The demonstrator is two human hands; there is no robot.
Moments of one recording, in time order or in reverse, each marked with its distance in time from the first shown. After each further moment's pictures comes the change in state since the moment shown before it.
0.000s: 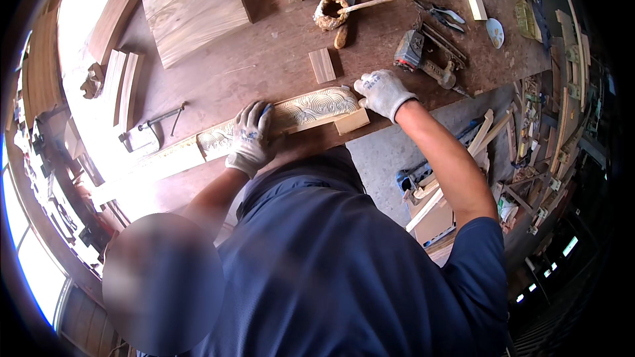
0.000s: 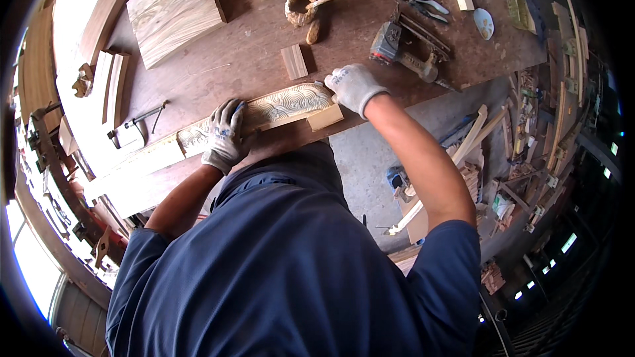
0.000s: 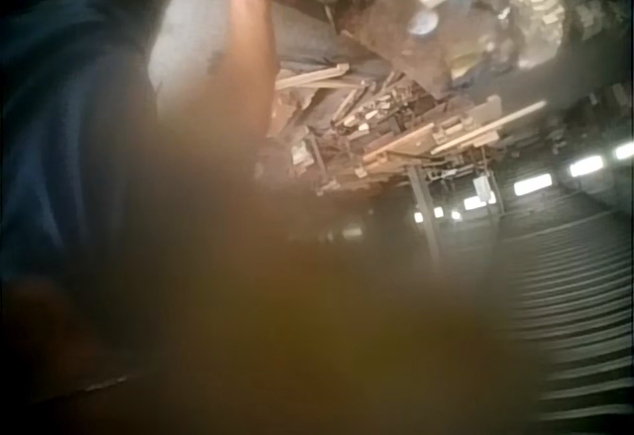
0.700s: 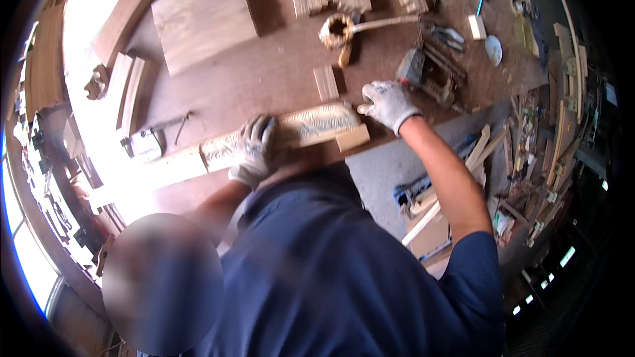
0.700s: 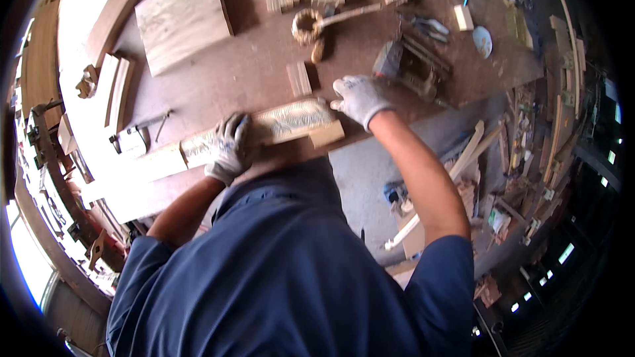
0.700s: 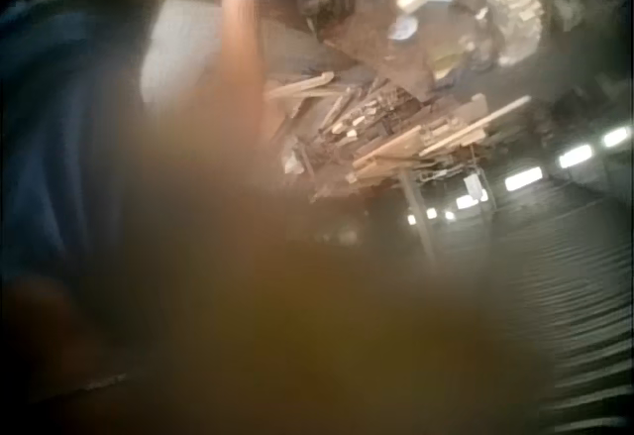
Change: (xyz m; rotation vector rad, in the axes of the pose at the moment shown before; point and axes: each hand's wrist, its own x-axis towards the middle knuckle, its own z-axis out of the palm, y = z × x) left_hand -0.005 0.002 0.004 -0.021 0.041 0.000; right_hand -0.007 0.011 0.000 0.137 0.182 0.126
